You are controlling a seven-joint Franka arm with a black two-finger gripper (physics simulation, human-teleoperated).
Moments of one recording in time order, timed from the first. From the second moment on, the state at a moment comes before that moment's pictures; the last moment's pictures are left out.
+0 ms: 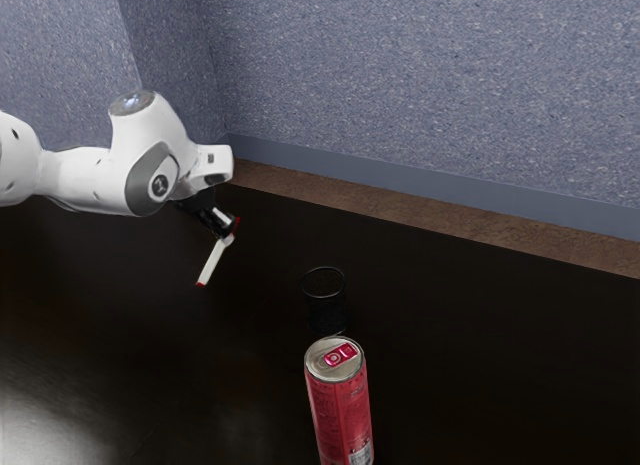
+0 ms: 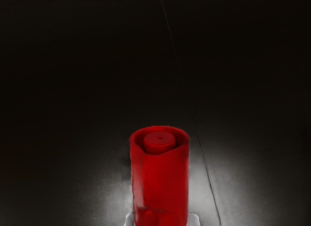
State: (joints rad) arm -0.02 0.15 0.11 -2.09 -0.09 2.55 0.36
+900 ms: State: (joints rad) arm -0.02 0.17 -0.20 -2.16 -0.16 3.02 0.40
